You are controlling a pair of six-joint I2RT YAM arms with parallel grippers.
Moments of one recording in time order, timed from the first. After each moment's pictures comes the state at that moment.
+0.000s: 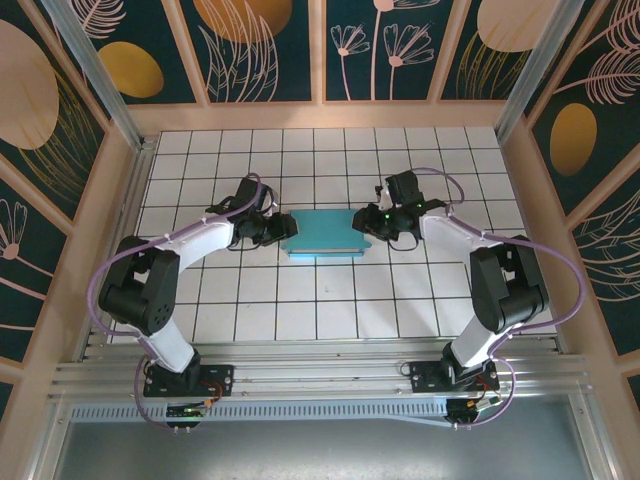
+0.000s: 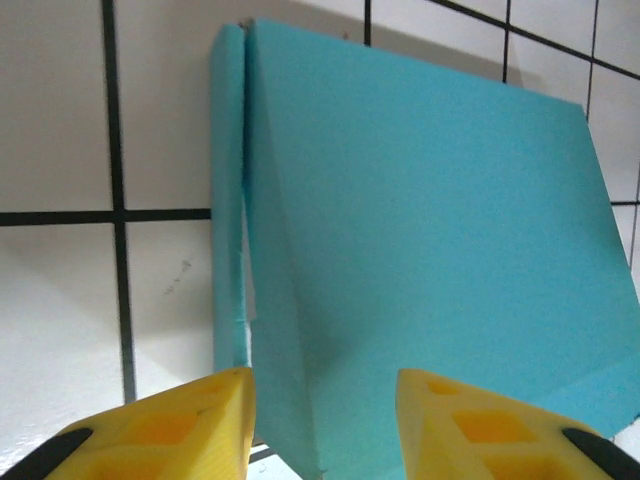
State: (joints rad) left arm -0.43 1.70 1.04 -0.31 0.36 -0.67; right arm 0.38 1.64 1.04 -0.35 -0.43 0.60
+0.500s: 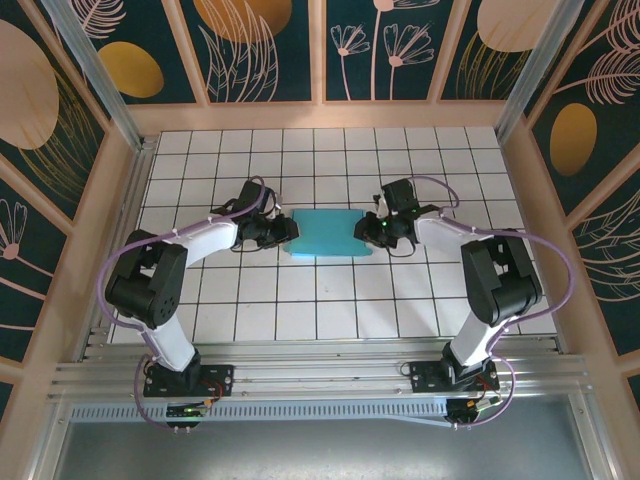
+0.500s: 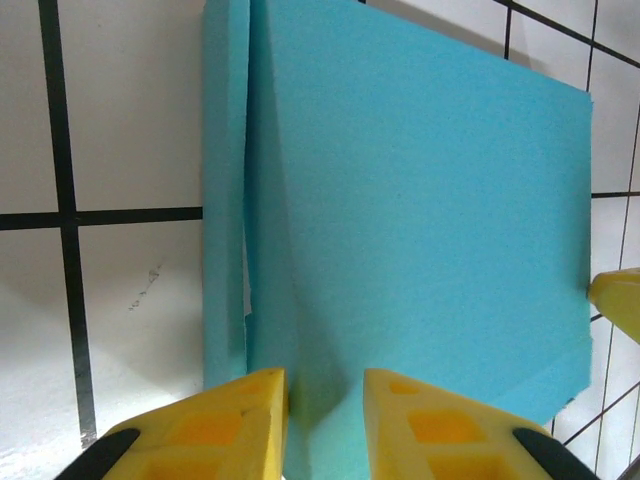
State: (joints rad) left arm -0.43 1.76 1.03 -0.24 0.40 -0.69; right arm 0.40 1.71 0.99 -0.30 -0.39 0.61
